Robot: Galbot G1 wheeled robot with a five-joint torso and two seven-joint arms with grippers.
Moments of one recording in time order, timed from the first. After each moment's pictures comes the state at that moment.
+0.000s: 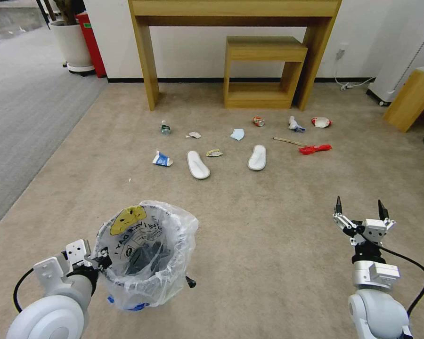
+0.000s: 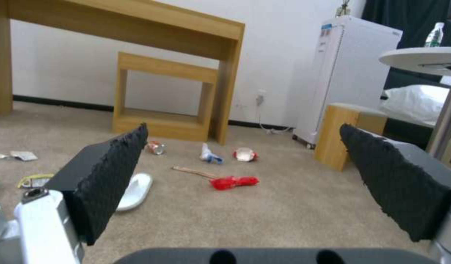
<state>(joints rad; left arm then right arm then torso) 1.63 -1.16 -0.68 -2.39 -1.03 0.65 -0.76 -1.44 1.38 0.80 1.88 0.08 0.25 0.09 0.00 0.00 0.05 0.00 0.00</state>
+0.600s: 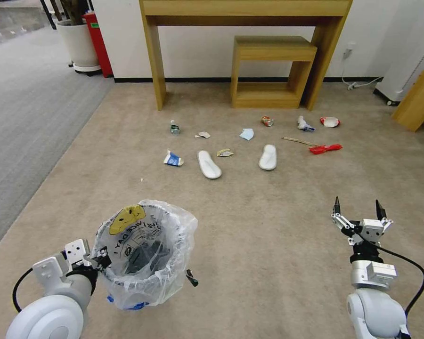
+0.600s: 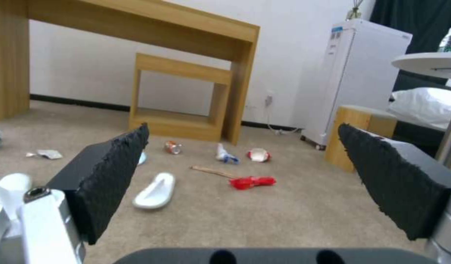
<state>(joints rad) 1.63 -1.16 -0.68 -2.38 -1.03 0.65 -0.76 -1.43 1.39 0.80 1.87 0.06 0.25 0.08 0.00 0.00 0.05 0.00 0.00</state>
